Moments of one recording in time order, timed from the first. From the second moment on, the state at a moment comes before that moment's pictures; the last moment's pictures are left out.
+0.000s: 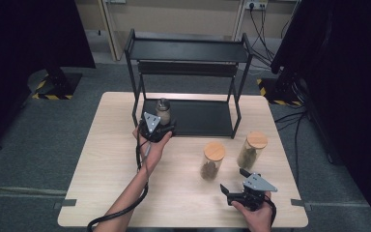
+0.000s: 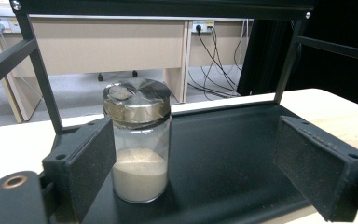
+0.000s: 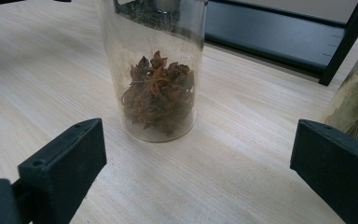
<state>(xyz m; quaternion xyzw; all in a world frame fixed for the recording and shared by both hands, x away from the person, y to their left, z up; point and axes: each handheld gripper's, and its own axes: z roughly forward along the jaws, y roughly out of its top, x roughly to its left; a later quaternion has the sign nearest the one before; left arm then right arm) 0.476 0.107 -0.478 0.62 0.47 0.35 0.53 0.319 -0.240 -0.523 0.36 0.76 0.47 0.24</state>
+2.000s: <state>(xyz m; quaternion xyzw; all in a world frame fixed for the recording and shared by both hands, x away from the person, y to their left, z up) 0.401 0.111 -0.506 0.64 0.45 0.29 0.55 0.319 -0.239 -0.523 0.36 0.77 0.47 0.24</state>
